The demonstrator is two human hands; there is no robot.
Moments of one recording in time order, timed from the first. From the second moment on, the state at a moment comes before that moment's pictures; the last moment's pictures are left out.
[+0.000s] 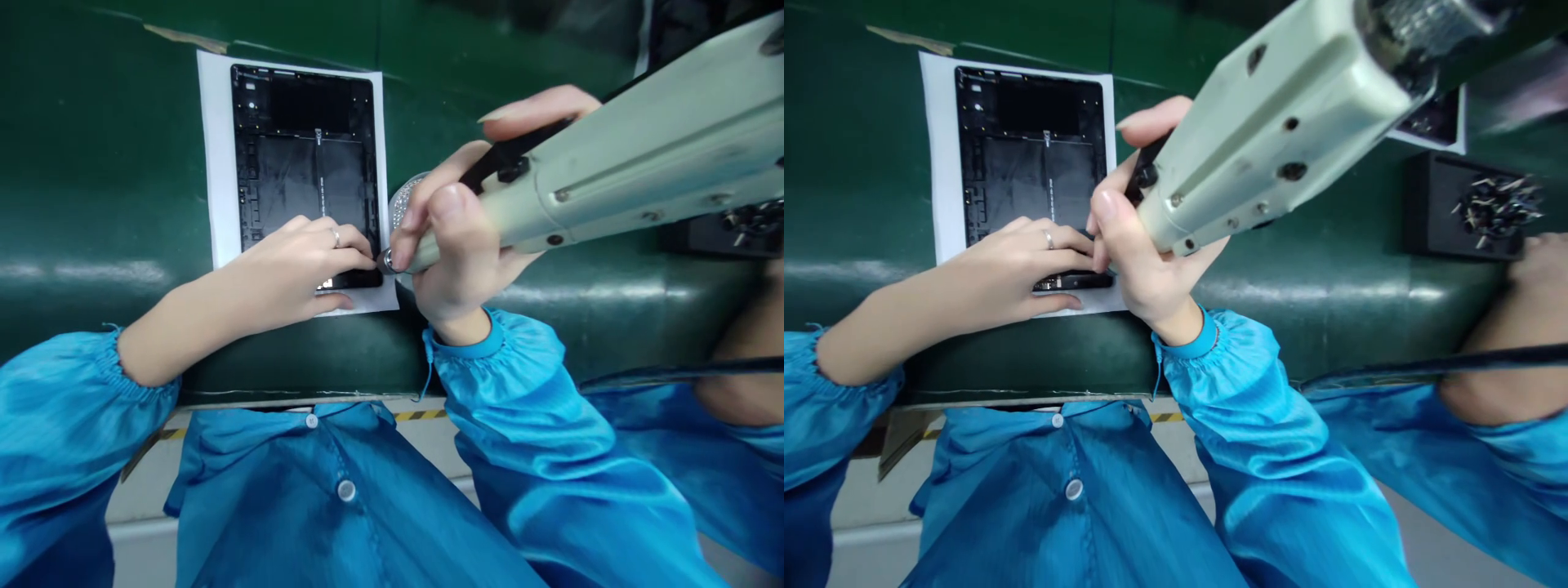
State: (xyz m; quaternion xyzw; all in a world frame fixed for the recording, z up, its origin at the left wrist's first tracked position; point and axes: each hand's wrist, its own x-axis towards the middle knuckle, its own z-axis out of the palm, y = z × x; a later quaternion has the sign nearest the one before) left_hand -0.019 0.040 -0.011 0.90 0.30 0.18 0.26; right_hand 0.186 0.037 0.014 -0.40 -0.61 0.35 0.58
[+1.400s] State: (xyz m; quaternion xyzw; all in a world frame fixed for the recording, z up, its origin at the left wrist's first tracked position) left_hand -0.022 0.043 -0.015 0.89 0.31 0.18 0.28; right_hand 0.199 0.091 -0.008 -0.25 -0.56 0.27 0.74
